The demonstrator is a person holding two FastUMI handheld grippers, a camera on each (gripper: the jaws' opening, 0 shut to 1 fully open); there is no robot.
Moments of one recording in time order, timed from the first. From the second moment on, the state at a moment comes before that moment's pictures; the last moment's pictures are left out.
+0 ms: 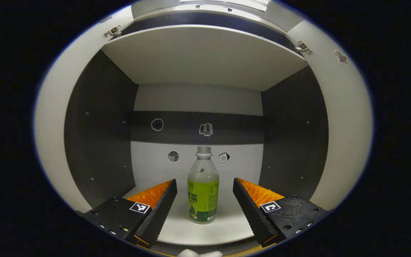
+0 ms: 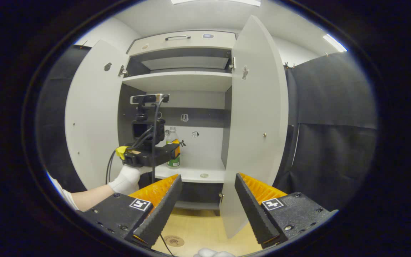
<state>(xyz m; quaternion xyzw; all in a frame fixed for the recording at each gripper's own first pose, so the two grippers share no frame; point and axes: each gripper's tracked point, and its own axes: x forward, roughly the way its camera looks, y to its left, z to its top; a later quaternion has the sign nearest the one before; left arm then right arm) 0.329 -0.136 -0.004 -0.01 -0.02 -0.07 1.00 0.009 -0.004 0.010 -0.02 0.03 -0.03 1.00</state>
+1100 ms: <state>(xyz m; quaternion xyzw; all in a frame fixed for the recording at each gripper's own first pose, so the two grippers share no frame) 0.265 -0.131 0.001 0.02 -0.04 -0.10 0.99 -0.011 -0.022 -0.003 0.00 0.04 -0.02 1.00</state>
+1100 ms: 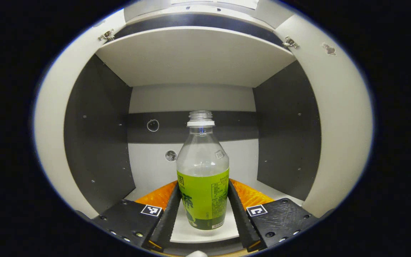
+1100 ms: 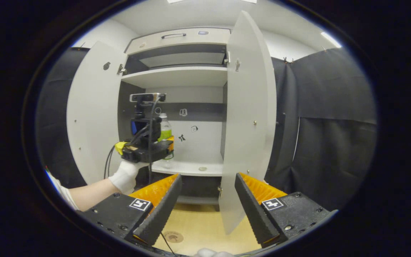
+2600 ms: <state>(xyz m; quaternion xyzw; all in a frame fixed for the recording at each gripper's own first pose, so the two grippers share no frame) 0.003 -0.172 -0.296 0.01 0.06 -0.24 0.97 -0.062 -0.058 -0.049 -0.02 0.09 -0.03 1.00</state>
